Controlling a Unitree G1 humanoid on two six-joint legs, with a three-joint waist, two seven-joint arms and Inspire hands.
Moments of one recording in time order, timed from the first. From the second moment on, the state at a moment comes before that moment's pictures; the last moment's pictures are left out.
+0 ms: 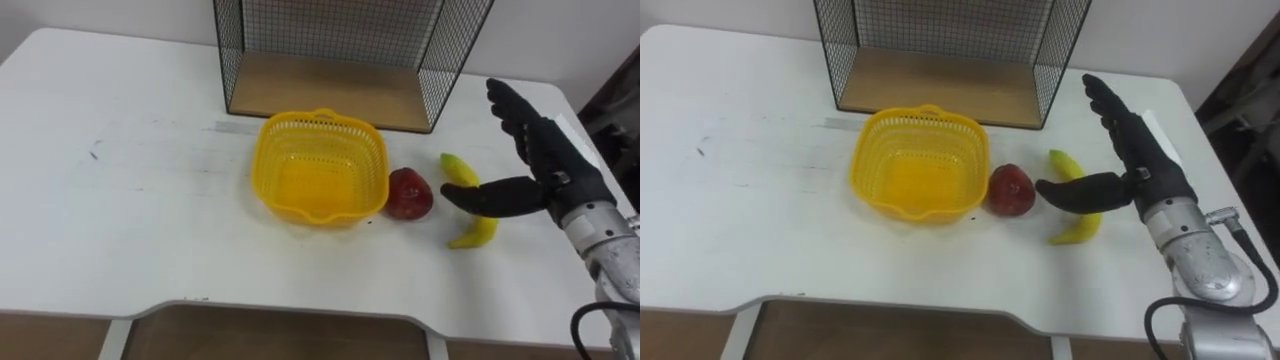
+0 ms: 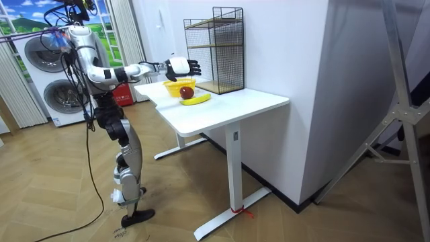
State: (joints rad) left arm 0.26 0.25 0.10 1.04 0.32 0.04 0.08; right arm 0.03 -0.44 -0.17 -0.01 -0.05 -0.03 0.27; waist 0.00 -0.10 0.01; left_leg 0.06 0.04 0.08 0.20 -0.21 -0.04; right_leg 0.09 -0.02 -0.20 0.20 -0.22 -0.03
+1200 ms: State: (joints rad) left arm 0.25 0.26 0.09 1.03 0.36 0.05 0.00; right arm -0.03 -0.44 -0.06 0.15 -0.05 0.00 0.34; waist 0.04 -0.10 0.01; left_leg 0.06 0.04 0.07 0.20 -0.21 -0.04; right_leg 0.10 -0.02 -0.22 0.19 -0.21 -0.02
